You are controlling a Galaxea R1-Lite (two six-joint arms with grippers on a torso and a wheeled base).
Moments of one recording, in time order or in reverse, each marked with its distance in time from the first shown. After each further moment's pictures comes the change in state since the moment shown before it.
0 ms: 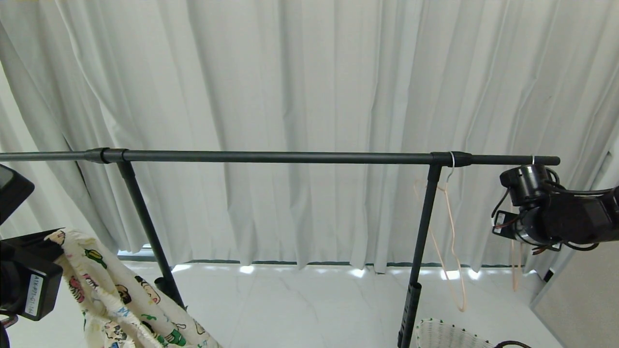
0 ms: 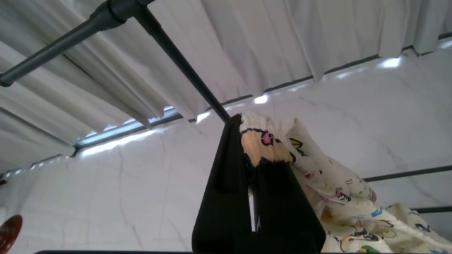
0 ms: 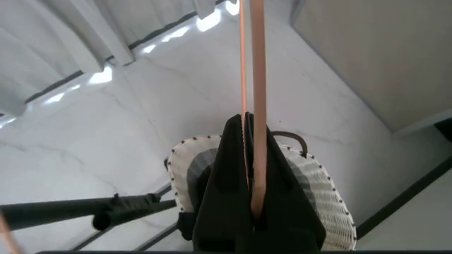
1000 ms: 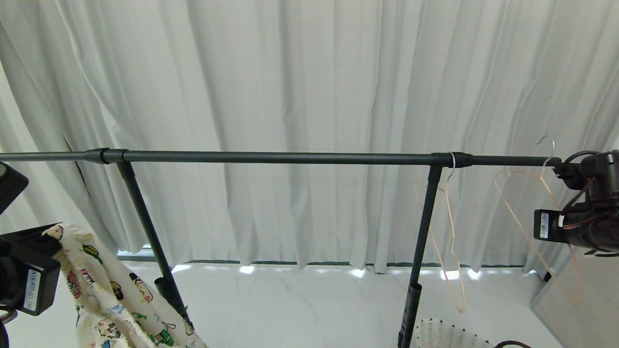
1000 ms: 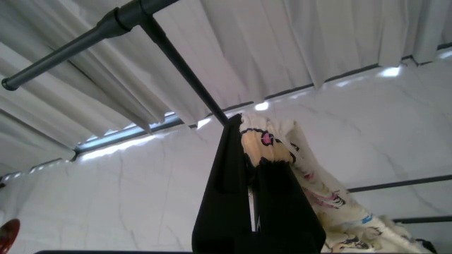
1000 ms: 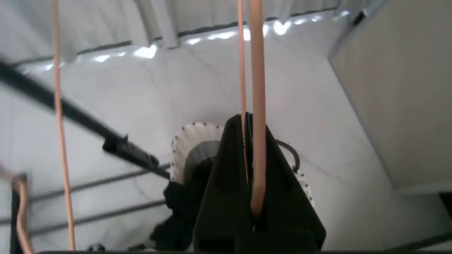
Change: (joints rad) left arm 0.000 -0.004 0.001 -0.027 0.000 0.001; right arm -0.095 -0.334 0.184 0.002 0.308 -0.310
